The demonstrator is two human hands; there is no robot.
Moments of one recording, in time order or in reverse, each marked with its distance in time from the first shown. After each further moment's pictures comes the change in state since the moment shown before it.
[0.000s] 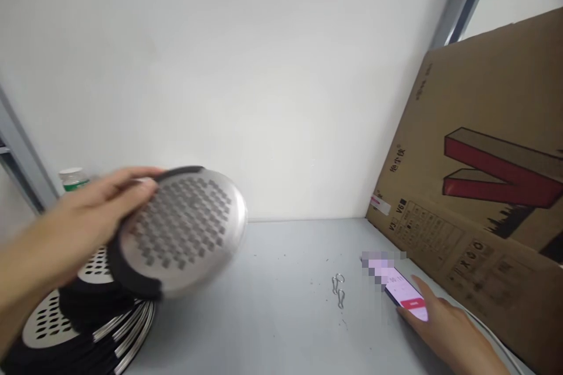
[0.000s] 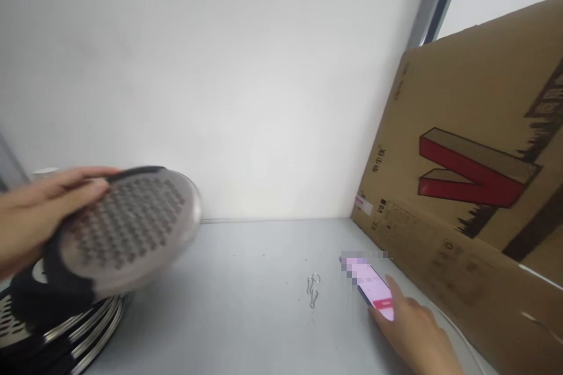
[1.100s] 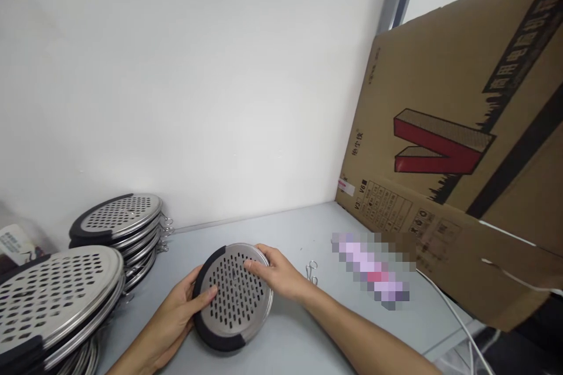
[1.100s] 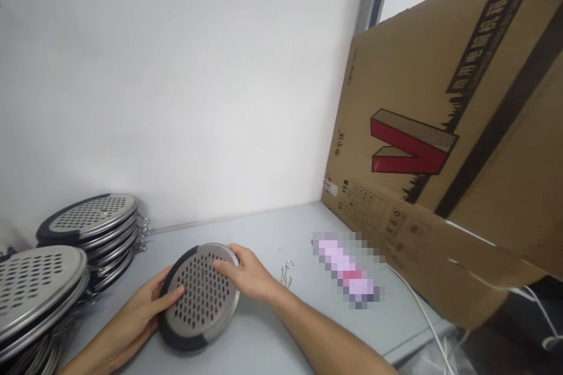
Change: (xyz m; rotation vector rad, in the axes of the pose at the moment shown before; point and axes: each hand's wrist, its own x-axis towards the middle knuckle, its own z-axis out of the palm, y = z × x) left_hand -0.127 -0.045 0.166 -1.055 -0.917 -0.707; right_hand -0.011 -0.234 -0.001 1.291 -0.647 -0.493
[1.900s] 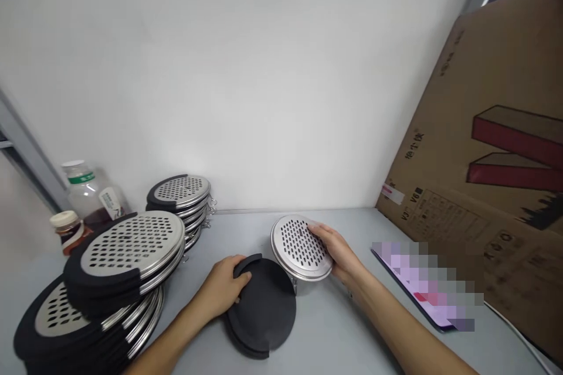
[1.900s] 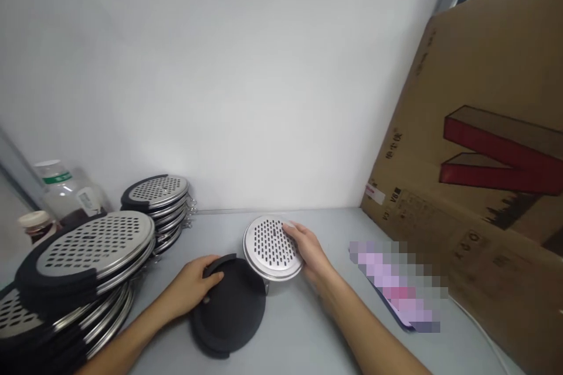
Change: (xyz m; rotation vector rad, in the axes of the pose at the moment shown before) left_hand -0.002 -0.004 -0.010 0.808 0.223 0.107; right_hand 0.013 0.005 -0.034 0.516 0.338 0.256
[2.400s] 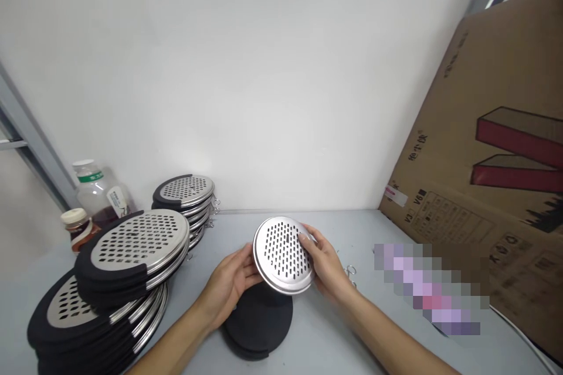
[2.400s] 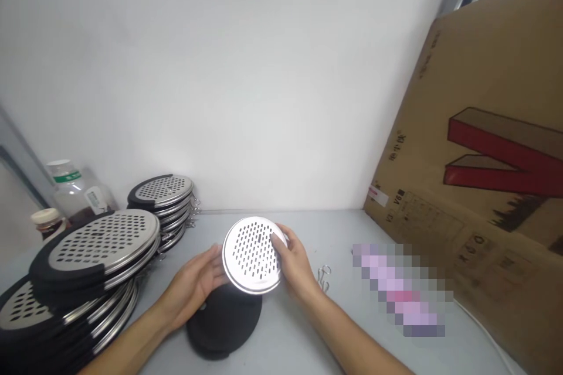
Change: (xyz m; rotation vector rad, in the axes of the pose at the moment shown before) left_hand -0.018 0.043 0.009 -0.898 -0.187 0.064; right_hand -0.021 0.027 0.032 -0.028 -0.030 -0.140
